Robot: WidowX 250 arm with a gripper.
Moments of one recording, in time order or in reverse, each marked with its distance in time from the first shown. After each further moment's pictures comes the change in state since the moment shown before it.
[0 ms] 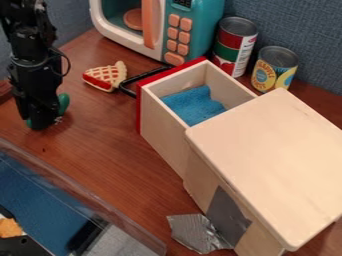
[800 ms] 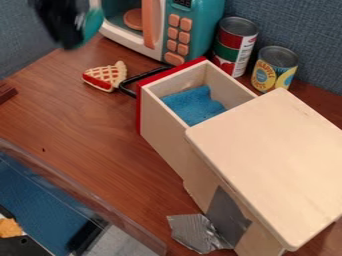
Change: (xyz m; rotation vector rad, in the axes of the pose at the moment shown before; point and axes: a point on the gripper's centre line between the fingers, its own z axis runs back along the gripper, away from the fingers) arm 0.055 -0.013 0.136 -0.279 -0.273 -0.071
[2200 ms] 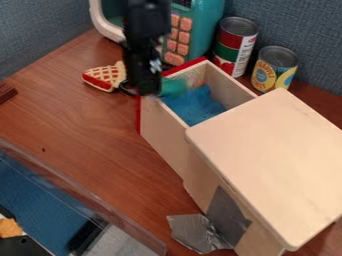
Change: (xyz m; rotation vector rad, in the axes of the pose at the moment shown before) arm 0.019 -0.077 -0.058 -0.261 0.201 -0.292
